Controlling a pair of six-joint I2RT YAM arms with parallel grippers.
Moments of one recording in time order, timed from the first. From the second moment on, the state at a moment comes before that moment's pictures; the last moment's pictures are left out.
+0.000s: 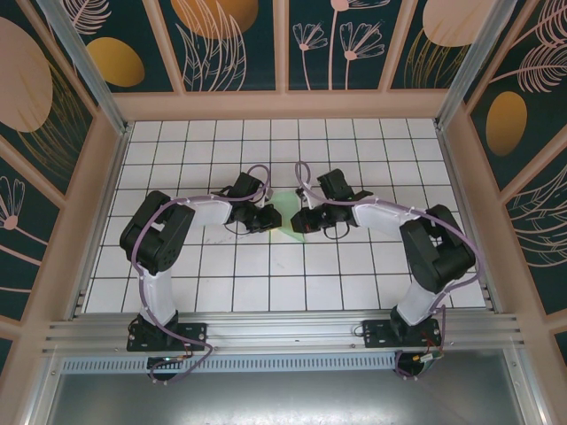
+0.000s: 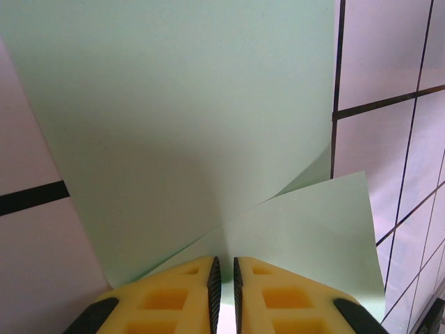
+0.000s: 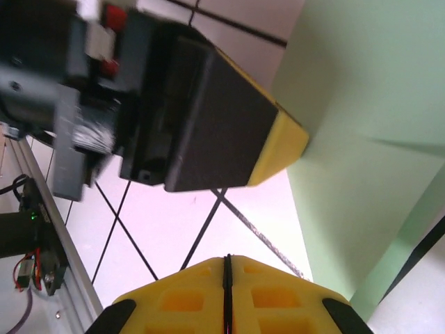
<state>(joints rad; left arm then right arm) -0.54 1.94 1.05 -0.14 0.52 -0.68 0.55 1.71 0.95 -0.26 -0.68 0.28</state>
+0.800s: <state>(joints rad) -0.54 1.94 1.05 -0.15 0.51 -0.68 0.55 1.84 0.96 -0.31 -0.68 0.31</state>
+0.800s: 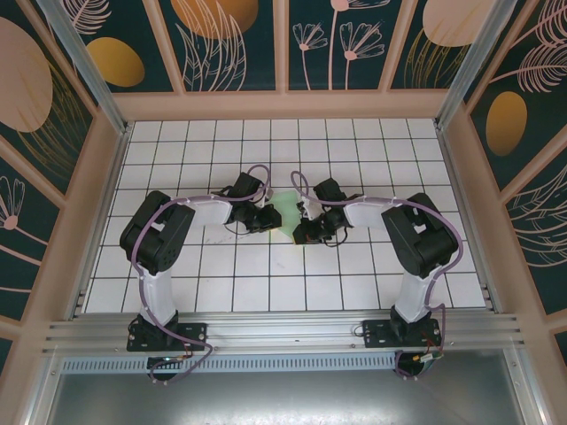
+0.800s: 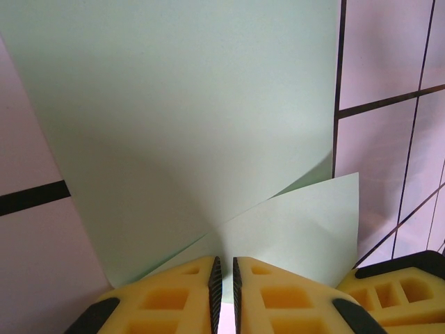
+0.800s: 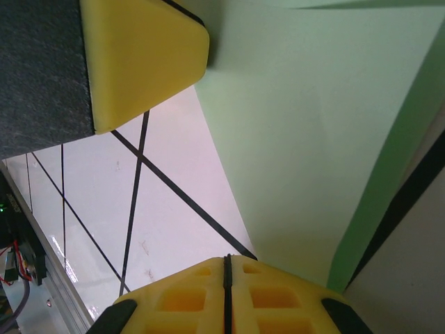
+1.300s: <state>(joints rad) -0.54 1.94 1.05 -0.16 0.51 -0.67 0.54 1.84 0.91 -0.30 -0.69 0.34</state>
